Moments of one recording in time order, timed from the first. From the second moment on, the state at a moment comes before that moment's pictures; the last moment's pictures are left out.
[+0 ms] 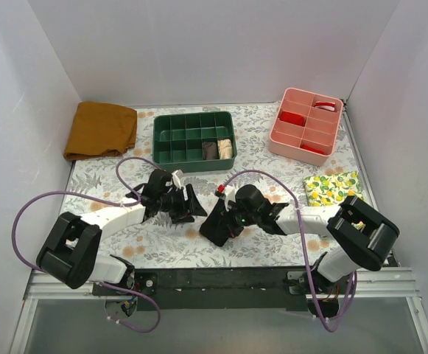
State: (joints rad) left arm -0.50 1.36 0.61 -0.12 0.49 -0.79; right arm 0.93 1.49 0.58 0.22 -0.42 0.32
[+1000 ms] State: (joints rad) left arm -0.50 1.27 0.28 0.36 0.64 -0.81; right arm 0.82 1.64 0.63 0.25 -0.70 0.35
